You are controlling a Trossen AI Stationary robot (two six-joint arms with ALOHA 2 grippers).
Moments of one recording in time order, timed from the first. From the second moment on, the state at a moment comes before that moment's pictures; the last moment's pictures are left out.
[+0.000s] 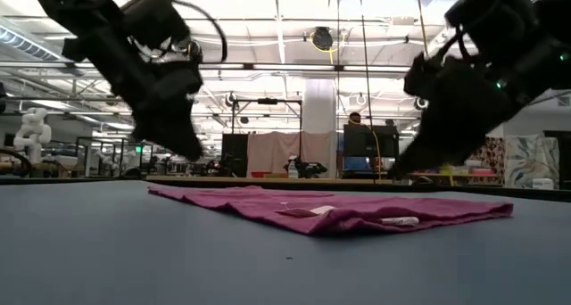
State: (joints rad) left arm 0.03 1.29 0.51 -0.07 -0.21 -0.55; right arm 0.30 1.50 0.43 0.35 0.36 0.59
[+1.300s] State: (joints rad) left arm 0.34 1.18 0.53 -0.07 -0.17 -0.27; right arm 0.31 1.48 0.57 0.15 0.24 0.76
